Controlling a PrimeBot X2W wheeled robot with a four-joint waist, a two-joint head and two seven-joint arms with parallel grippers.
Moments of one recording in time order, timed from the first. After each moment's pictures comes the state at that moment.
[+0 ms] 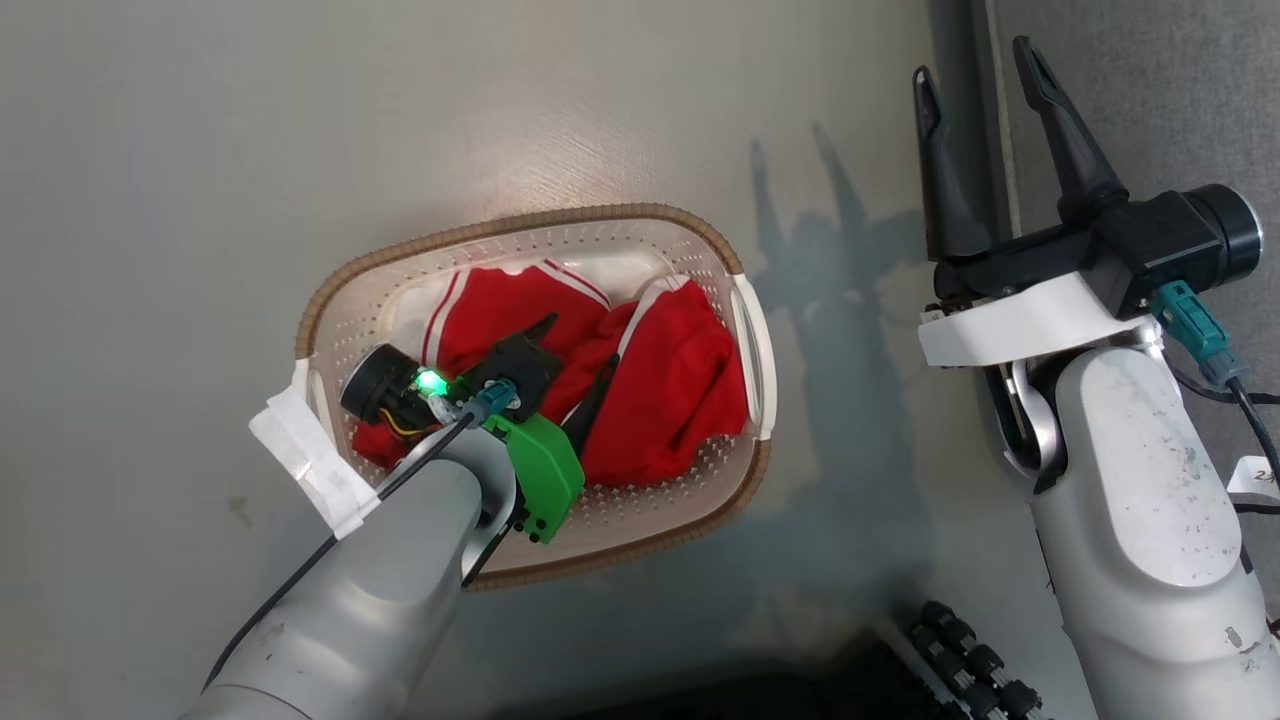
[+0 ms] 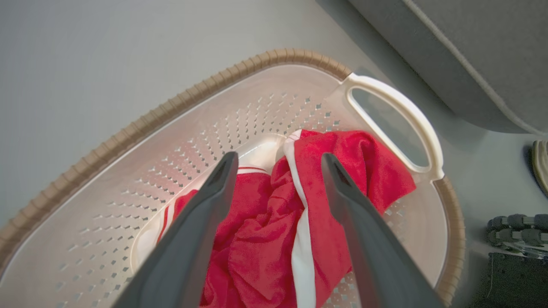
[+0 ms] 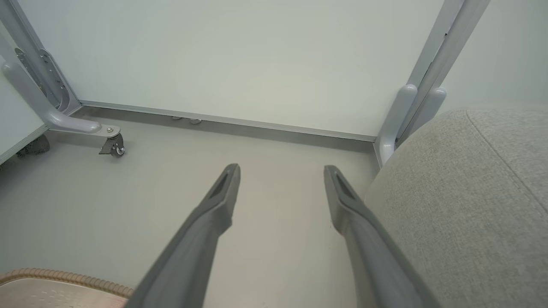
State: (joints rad) left arm -0.77 0.09 -0.86 0.93 -0.39 -0.13 -0.26; right arm -0.56 -0.05 0.09 0.14 0.04 0.13 -0.26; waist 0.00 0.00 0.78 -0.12
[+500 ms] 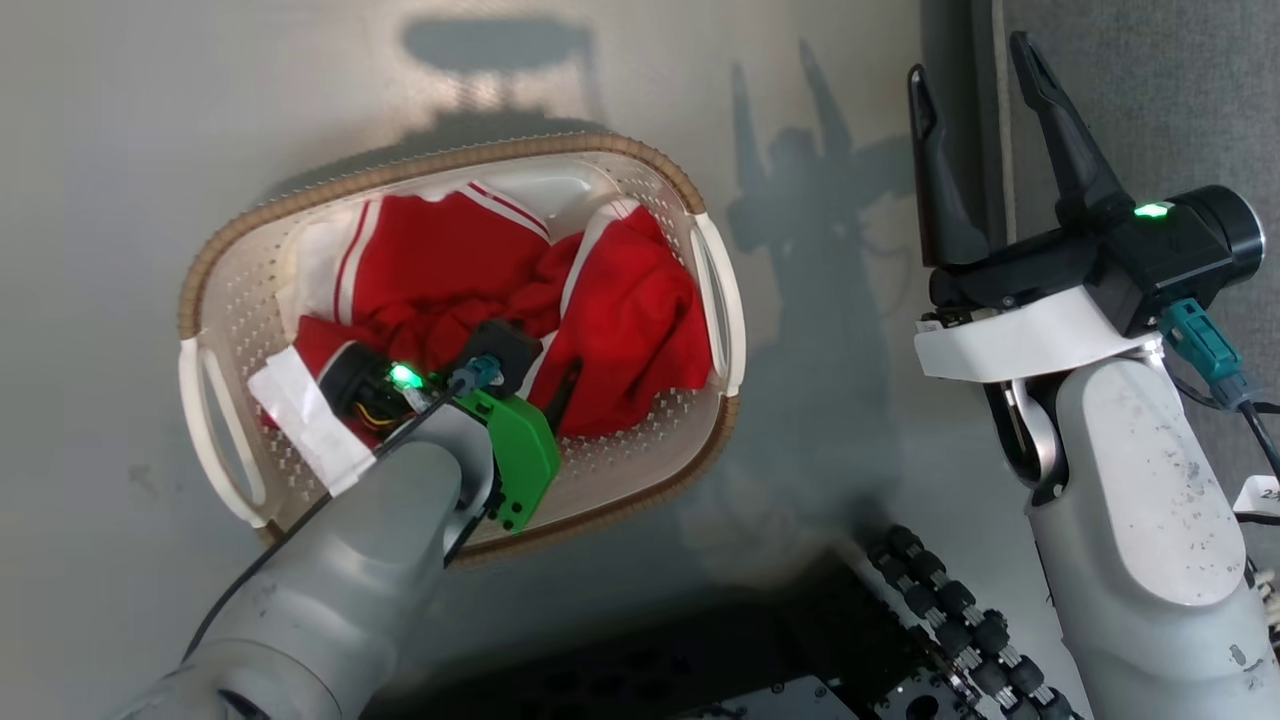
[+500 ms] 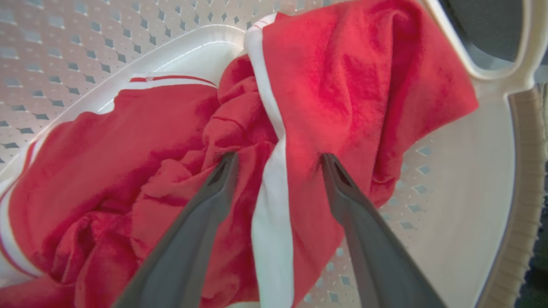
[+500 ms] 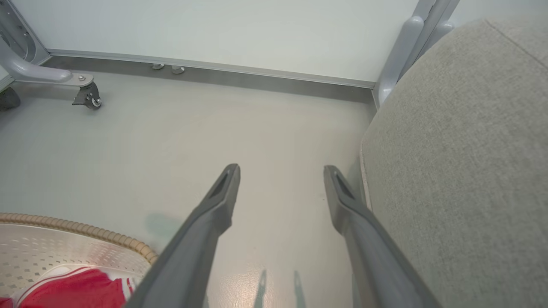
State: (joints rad) left arm -0.88 0.07 -1.09 1.15 -0.62 -0.13 -0.25; right arm -0.54 -0.05 0.11 0.07 0.05 0.13 -0.26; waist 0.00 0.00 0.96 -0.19
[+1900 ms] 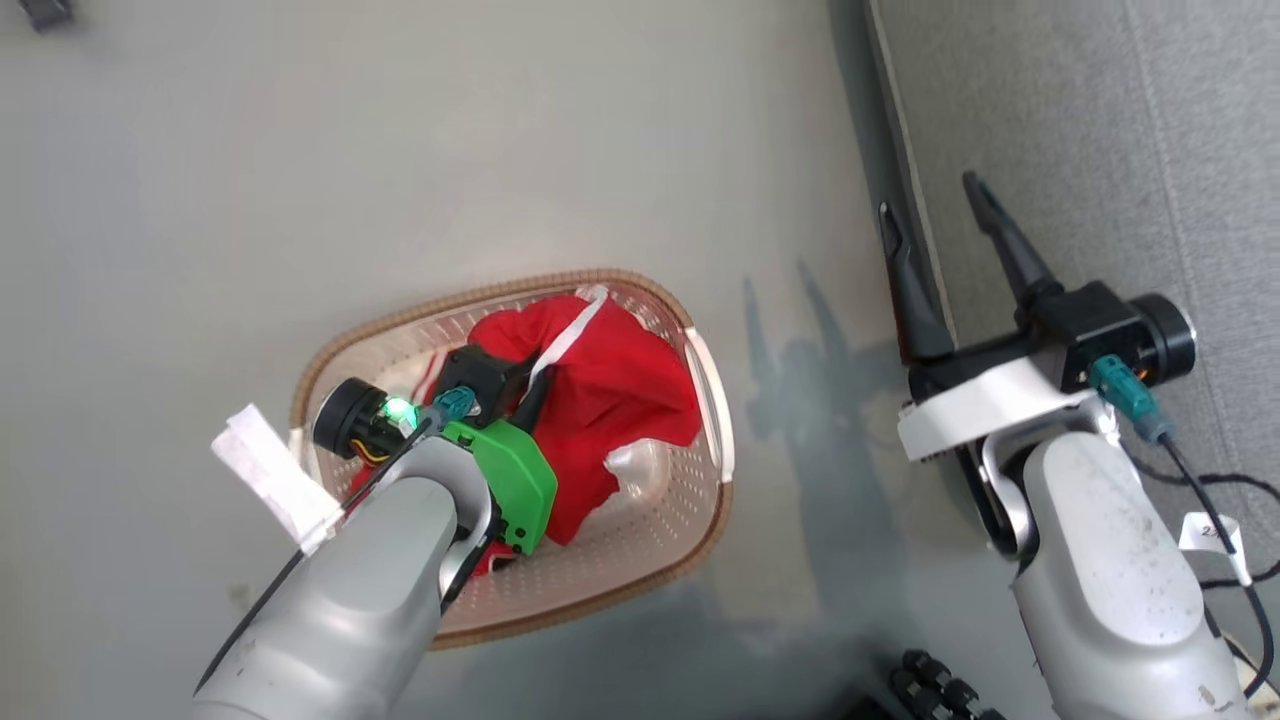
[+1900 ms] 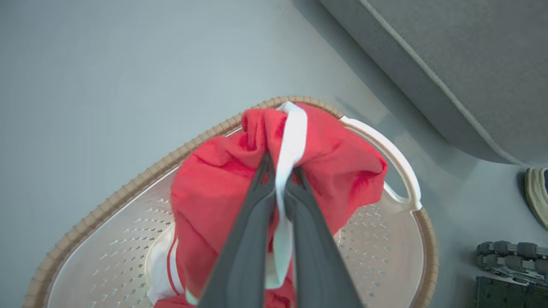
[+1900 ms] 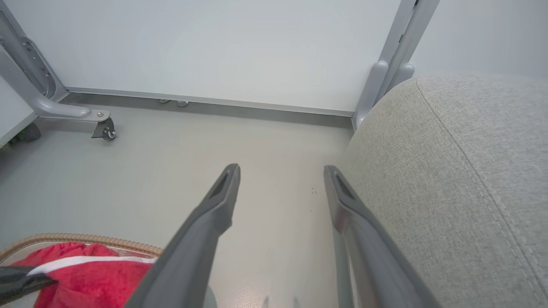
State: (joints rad) left arm -0.77 0.13 -0.94 0.96 -0.60 -0.09 -0.26; right arm -0.46 -0.05 0.12 0.24 0.06 0.13 -0.26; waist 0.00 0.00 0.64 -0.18
